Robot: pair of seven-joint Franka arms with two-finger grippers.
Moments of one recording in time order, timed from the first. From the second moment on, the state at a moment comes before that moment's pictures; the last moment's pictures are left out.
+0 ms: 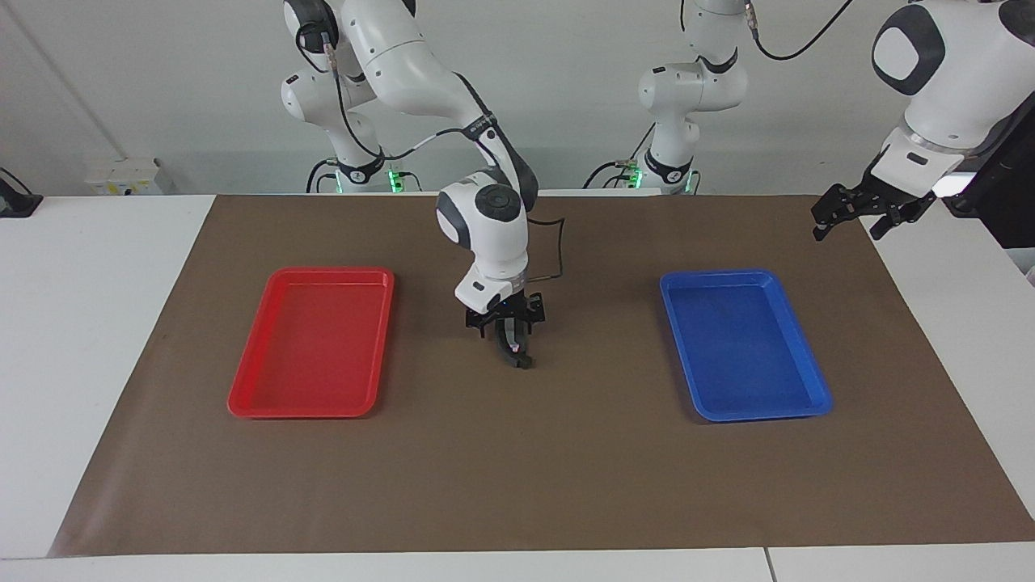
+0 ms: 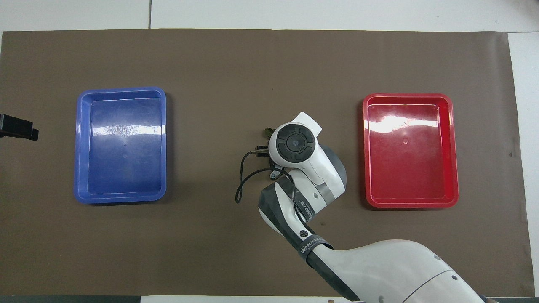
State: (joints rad) left arm -0.02 -0.02 0.08 -1.68 0.02 1.63 0.15; right arm 0.61 0.42 -0.03 -1.86 -0.02 2.37 0.57
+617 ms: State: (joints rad) left arm -0.02 -0.02 0.08 -1.68 0.02 1.63 0.15; right arm 0.30 0.13 -0.06 -1.86 -0.04 2.14 0.46
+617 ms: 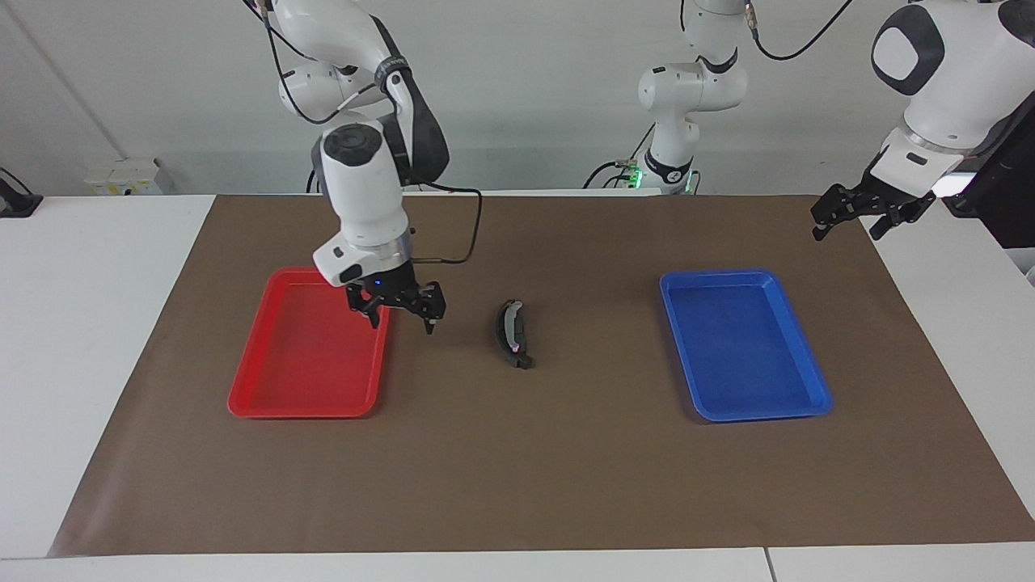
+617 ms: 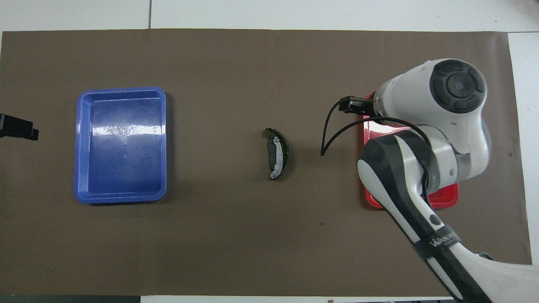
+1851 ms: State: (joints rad) left arm -0.02 -0.02 0.08 -1.68 0.02 1.63 0.15; right arm -0.04 -0.08 -0.03 -1.67 -0.04 1.59 0.09
